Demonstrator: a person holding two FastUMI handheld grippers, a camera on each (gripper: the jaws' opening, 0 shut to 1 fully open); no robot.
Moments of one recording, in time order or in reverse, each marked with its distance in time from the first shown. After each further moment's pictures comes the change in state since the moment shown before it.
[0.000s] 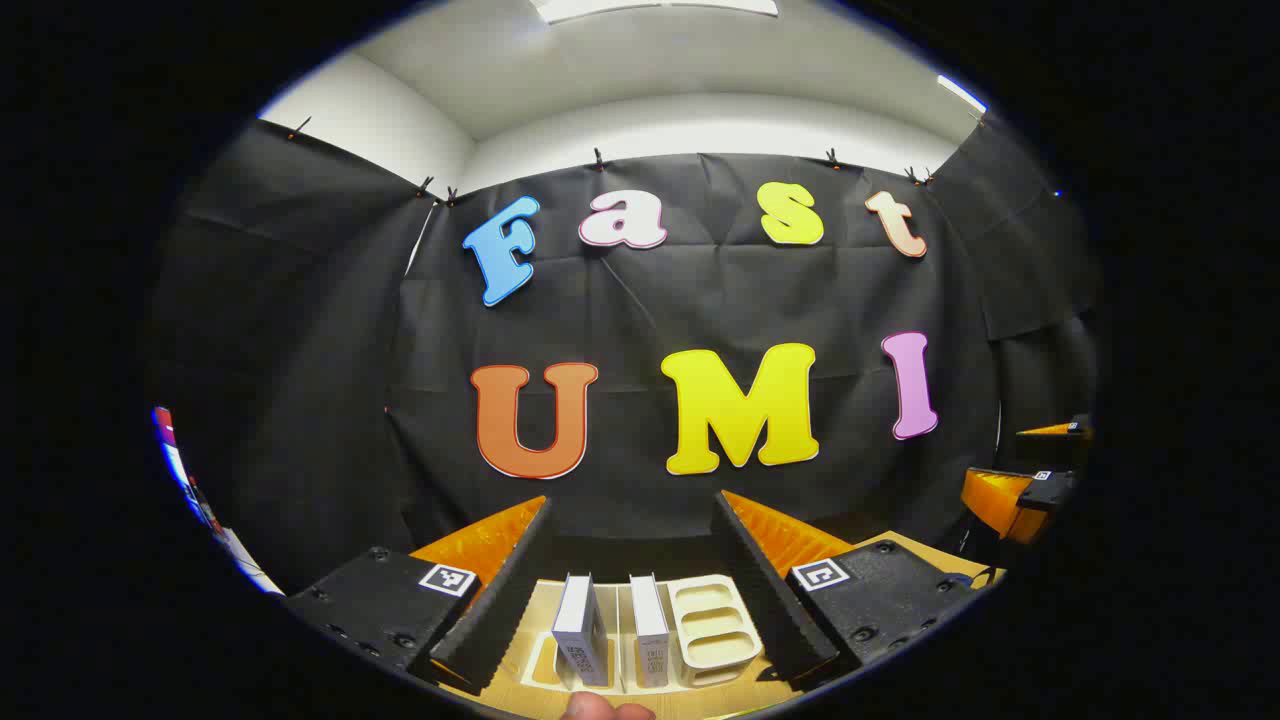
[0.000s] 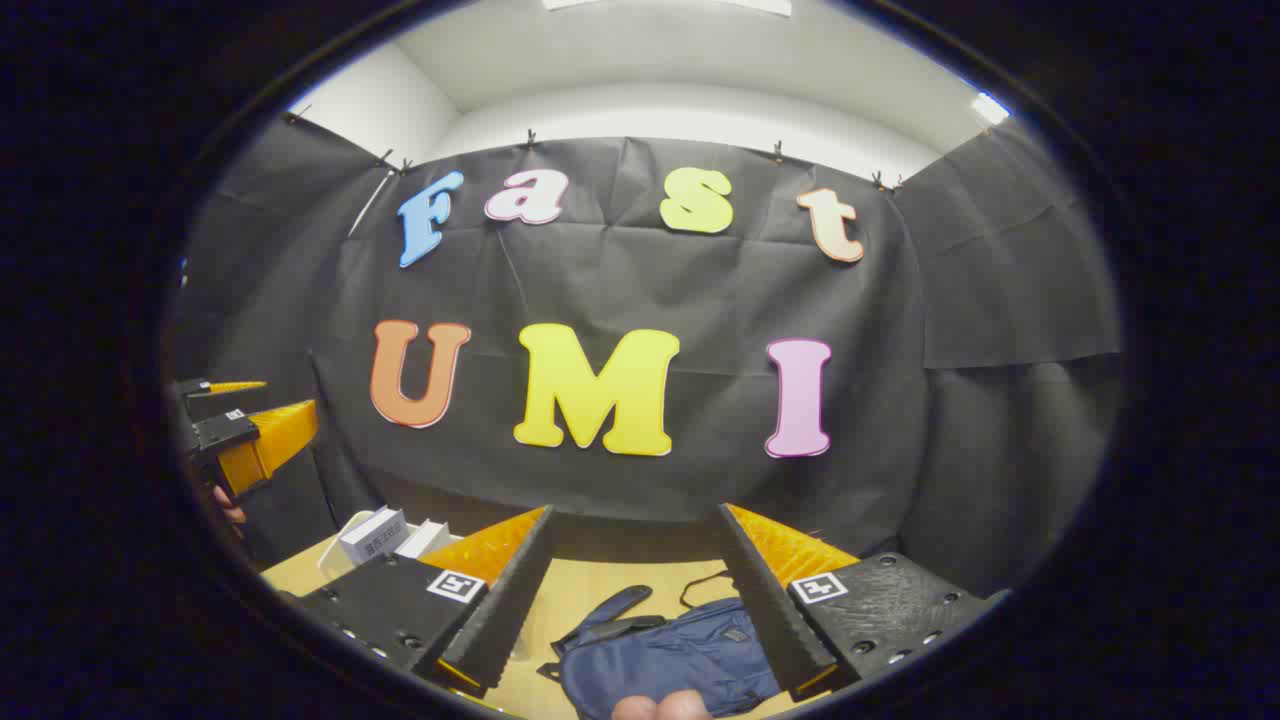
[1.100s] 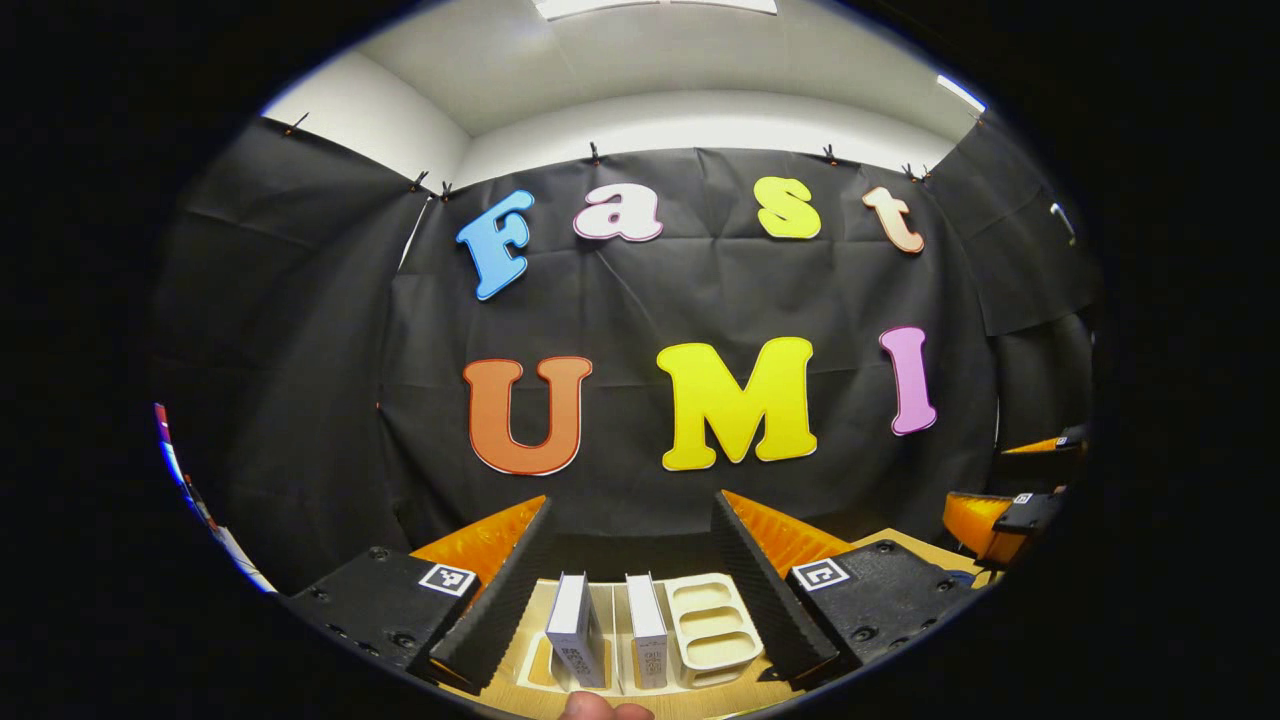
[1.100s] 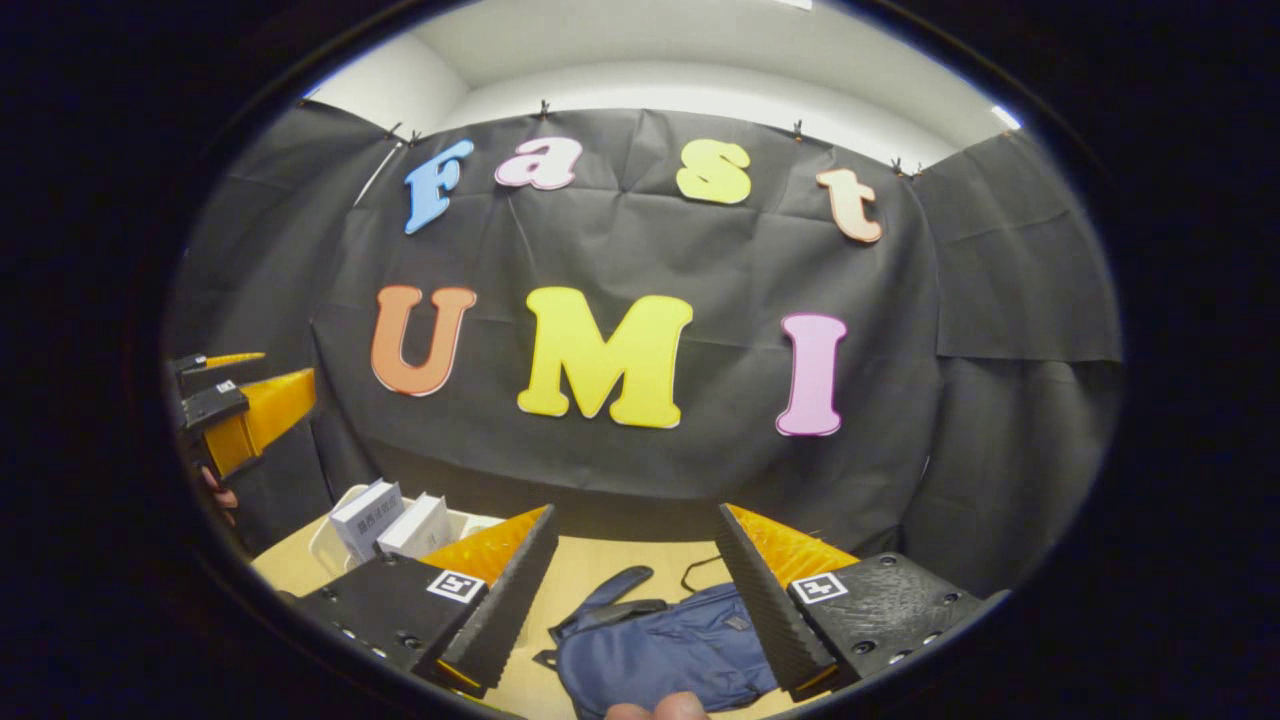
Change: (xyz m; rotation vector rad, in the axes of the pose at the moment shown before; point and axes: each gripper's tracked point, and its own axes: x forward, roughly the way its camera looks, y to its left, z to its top) left arm 0.004 0.001 0.001 0.003 0.017 -0.011; right arm 0.015 0.008 -0.035 -0.044 0.114 0.010
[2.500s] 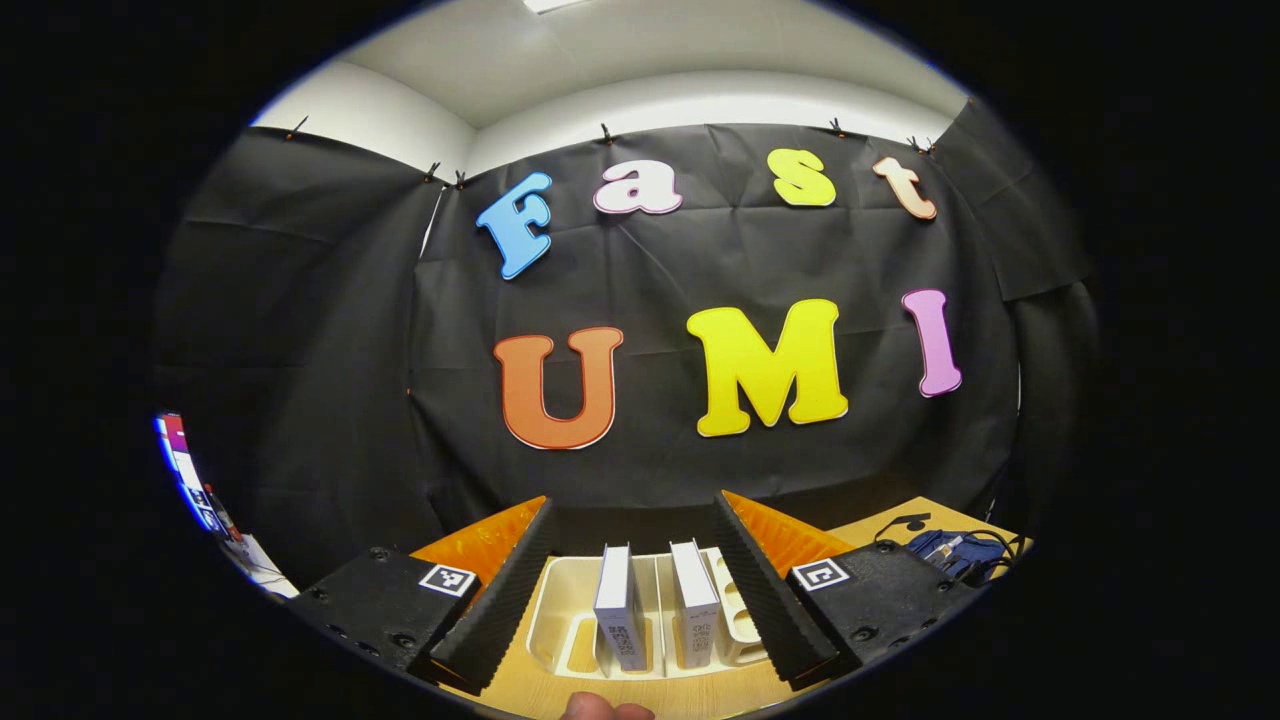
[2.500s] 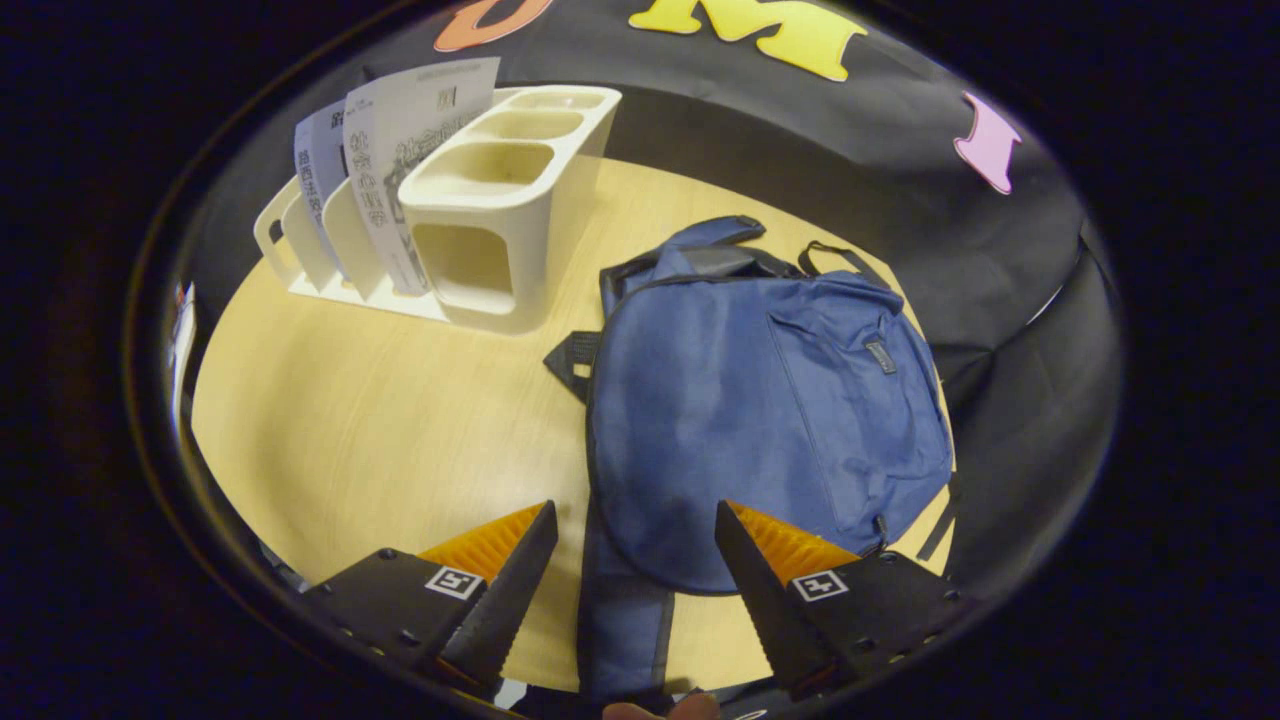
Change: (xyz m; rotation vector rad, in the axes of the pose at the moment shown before) left arm -0.013 0.030 -0.042 0.048 0.069 0.078; right arm 0.001 0.034 -0.359 -0.288 0.965 0.069
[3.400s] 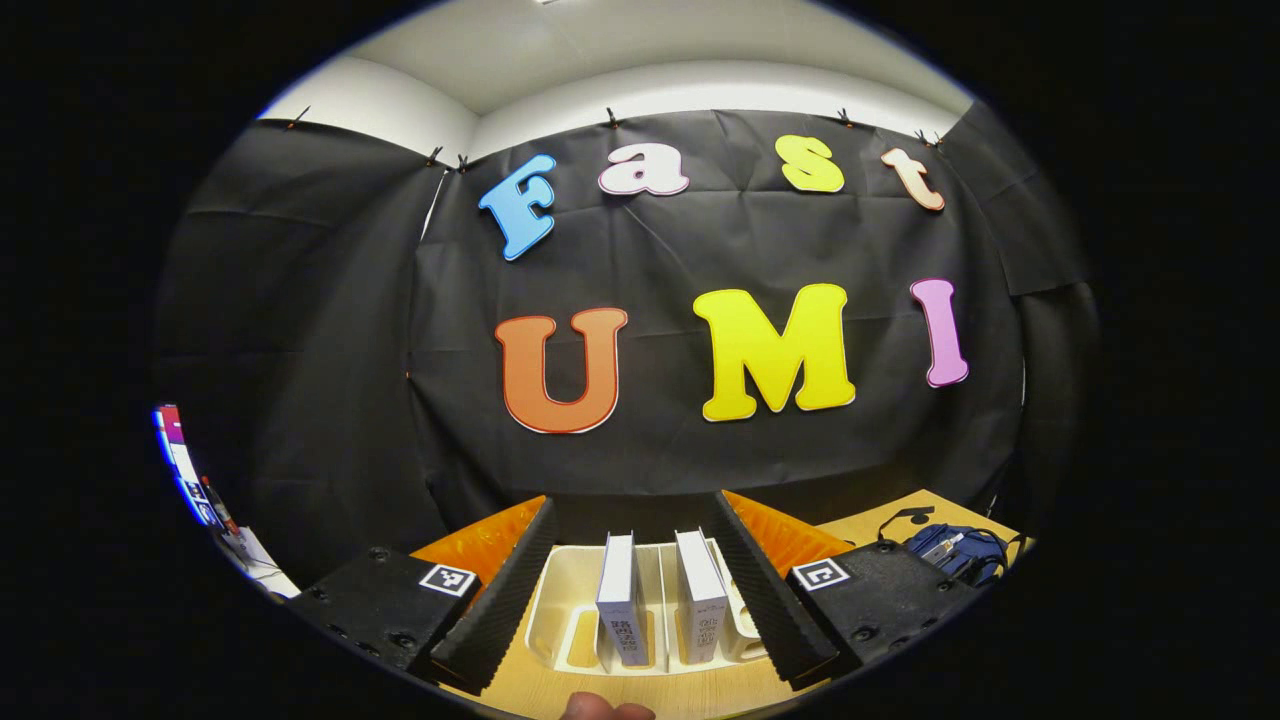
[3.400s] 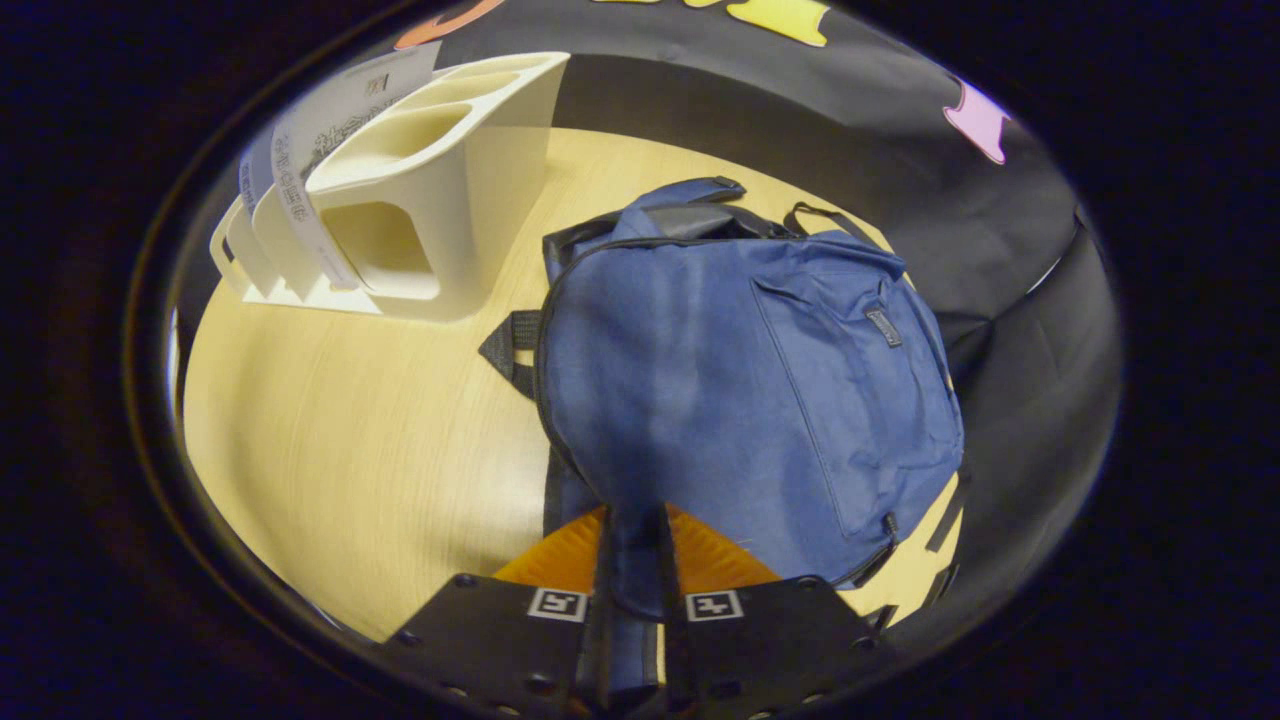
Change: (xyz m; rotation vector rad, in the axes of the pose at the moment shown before) left arm 0.015 0.009 -0.016 -0.020 0.044 -0.009; right arm 0.028 -0.022 0.005 0.063 0.056 -0.023
